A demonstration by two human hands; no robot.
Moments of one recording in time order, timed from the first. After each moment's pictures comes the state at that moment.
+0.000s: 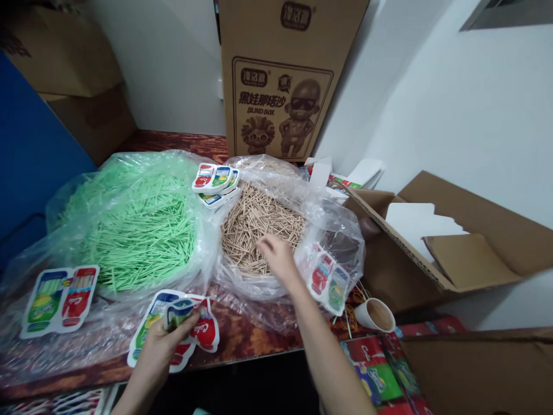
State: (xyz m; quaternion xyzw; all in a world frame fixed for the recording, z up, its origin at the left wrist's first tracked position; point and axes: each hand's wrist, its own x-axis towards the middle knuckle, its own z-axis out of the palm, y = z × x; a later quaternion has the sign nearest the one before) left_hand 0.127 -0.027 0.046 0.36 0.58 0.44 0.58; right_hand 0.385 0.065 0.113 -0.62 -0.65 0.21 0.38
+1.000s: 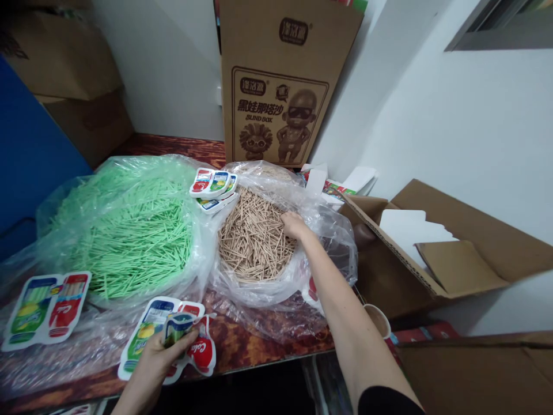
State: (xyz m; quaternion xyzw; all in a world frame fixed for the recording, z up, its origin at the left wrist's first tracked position) left_hand 0.134 -0.034 0.055 0.32 0.58 0.44 0.61; right_hand 0.490 0.199 0.084 -0.69 -0.72 0.10 0.00
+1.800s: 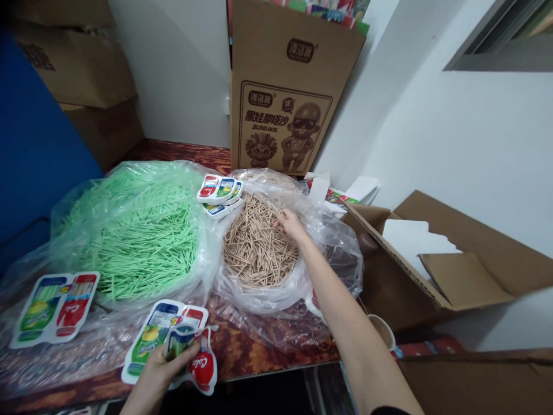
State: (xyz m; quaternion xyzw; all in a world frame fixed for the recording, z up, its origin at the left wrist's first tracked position) left_hand 0.127 -0.046 0.041 0.30 0.57 0.43 0.63; right_hand 0.449 0.193 0.105 -0.61 -0.54 0.39 0.43
